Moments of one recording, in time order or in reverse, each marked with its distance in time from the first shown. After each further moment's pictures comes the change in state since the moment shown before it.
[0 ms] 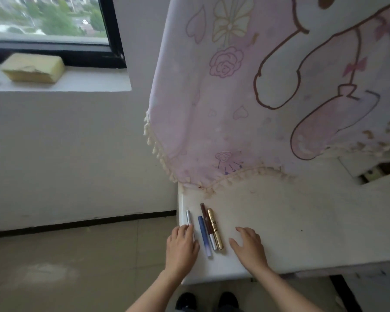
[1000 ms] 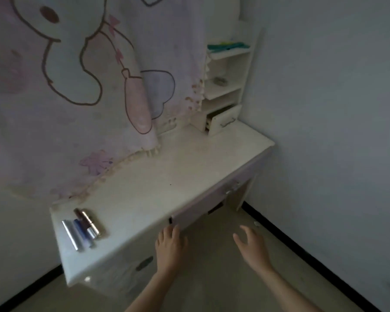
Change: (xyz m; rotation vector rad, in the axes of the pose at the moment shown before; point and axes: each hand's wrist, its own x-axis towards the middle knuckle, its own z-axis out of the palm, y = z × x) left_hand -0.139 0.217 0.105 0.086 -0.124 0.378; right_hand -0.222 0.259 -0.072 0.362 0.389 0.440
